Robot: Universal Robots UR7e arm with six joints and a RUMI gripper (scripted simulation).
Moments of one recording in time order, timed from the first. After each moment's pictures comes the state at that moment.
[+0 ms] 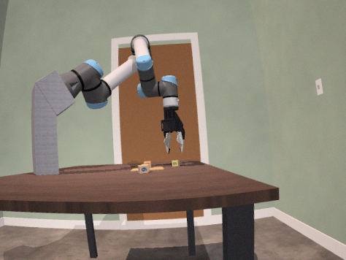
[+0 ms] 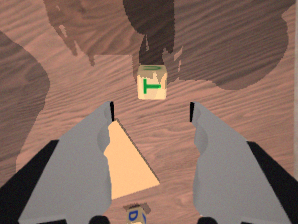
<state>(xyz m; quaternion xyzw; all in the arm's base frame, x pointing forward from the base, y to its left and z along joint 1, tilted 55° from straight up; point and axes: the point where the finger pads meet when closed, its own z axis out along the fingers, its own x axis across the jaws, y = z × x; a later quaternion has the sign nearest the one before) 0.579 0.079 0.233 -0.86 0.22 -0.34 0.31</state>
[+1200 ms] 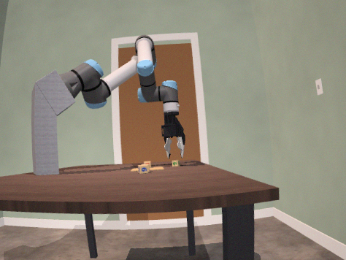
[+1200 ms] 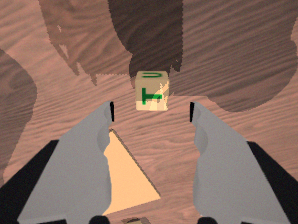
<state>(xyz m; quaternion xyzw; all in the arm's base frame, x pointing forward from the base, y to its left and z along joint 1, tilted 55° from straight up) 0.597 0.088 0.219 -0.86 0.22 -0.34 0.31</state>
